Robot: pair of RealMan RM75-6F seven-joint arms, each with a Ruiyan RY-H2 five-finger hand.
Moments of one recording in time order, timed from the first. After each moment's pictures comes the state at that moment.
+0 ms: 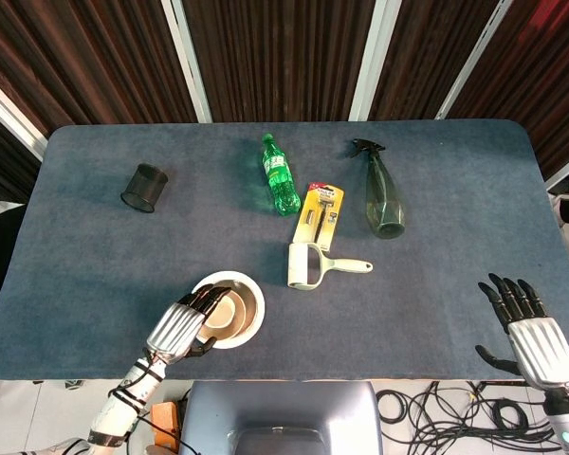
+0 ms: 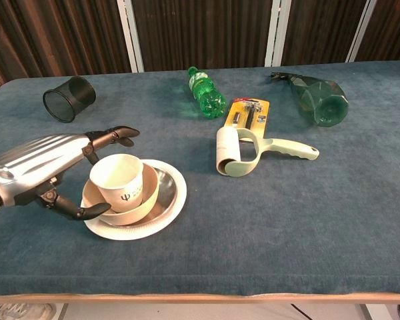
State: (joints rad) left arm -0.49 -1.54 -0.03 -1.68 1.42 1.14 0.34; right arm 0.14 -1.04 -0.12 -1.63 -1.61 1.55 0.00
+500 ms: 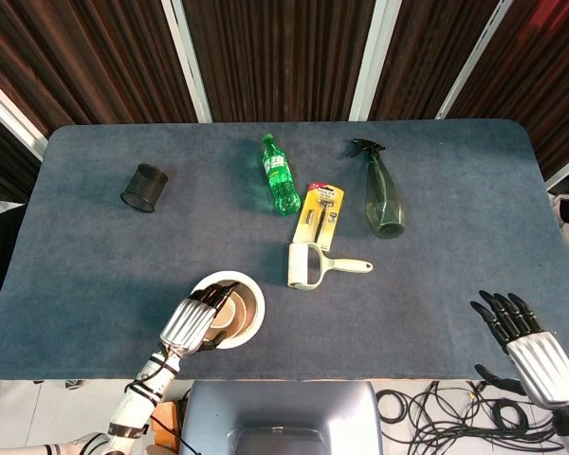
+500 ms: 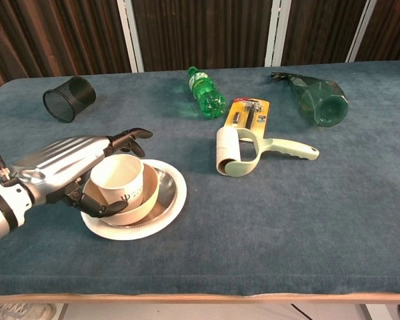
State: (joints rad) left arm -0.51 -1.64 -0.08 -1.62 1.34 1.13 0.41; right arm 0.11 -1.01 -0.16 -1.56 -1.77 1.59 0.10
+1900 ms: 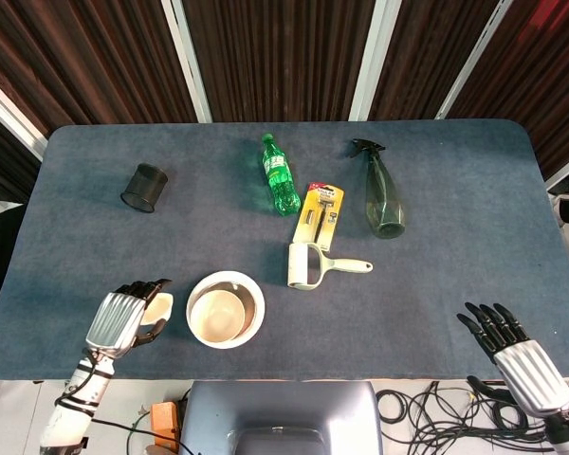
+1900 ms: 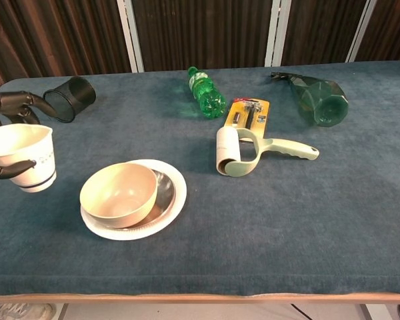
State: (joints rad) left arm -0.38 -1.33 -0.04 -1.80 1.39 1.32 0.39; right arm 0.08 -1.02 -0.15 -1.55 -1.84 1.54 0.07
